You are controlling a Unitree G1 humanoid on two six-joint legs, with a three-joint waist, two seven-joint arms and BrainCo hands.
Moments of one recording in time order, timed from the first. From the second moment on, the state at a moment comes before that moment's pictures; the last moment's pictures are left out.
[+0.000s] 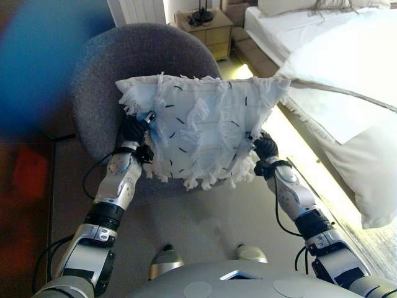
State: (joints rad) left arm -0.31 0.41 -0.20 0.38 -0.60 -0.09 0.11; right arm -0.24 -0.33 0.31 0.36 0.67 0.02 -0.17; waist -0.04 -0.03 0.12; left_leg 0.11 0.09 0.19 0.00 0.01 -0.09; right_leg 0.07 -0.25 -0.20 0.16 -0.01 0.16
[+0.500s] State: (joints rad) left arm -0.36 0.42 -0.30 0.49 -0.60 -0.08 0.06; right arm -0.23 -0.36 0.32 0.46 0.69 0.05 -0.15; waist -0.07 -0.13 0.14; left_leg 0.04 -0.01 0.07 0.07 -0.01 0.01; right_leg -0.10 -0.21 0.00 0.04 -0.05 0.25
